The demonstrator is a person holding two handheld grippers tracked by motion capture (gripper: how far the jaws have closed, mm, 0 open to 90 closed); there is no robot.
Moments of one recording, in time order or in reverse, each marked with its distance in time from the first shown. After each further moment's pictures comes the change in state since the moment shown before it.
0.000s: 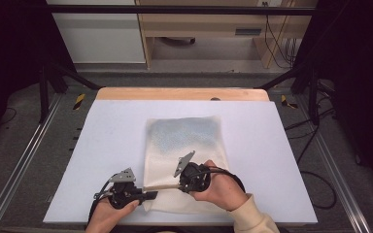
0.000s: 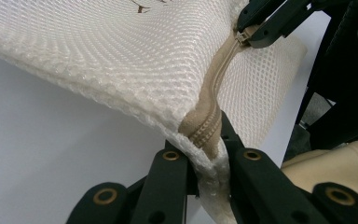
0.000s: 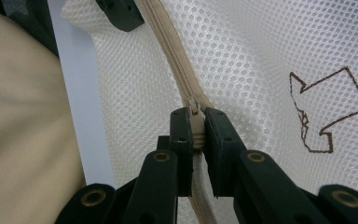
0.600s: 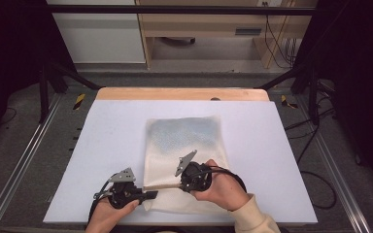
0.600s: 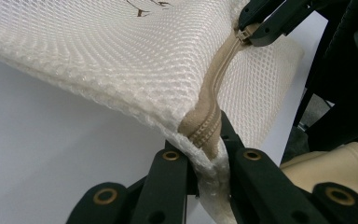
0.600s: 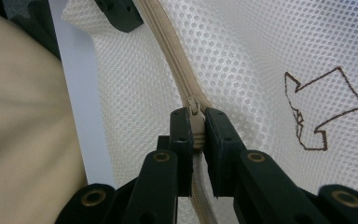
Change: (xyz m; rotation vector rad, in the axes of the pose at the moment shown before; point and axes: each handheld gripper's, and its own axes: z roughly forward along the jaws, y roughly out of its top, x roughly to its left) left arm -0.001 0.001 -0.001 -0.013 -0.005 0.000; right arm 0.000 -0.002 -0.005 -0.012 -0.005 0.006
